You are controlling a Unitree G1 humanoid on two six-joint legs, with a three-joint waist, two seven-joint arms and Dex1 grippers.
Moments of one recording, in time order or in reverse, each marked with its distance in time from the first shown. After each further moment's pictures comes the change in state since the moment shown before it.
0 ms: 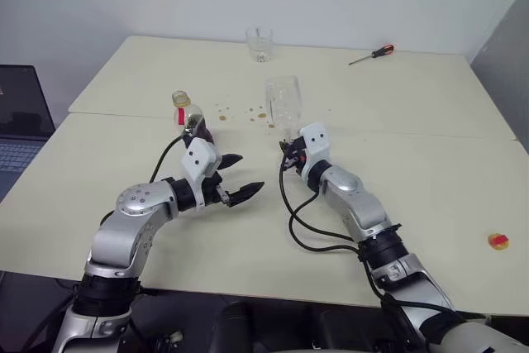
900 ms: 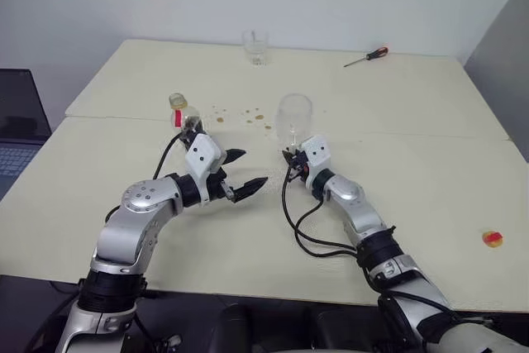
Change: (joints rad) left arm -0.036 -0.021 -0.024 0.010 0.020 -0.023 0.023; right arm 0.034 0.003 -0.055 0.150 -0.098 -0.155 0.159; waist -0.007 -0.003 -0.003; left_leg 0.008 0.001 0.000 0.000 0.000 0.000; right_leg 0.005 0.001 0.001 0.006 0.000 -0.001
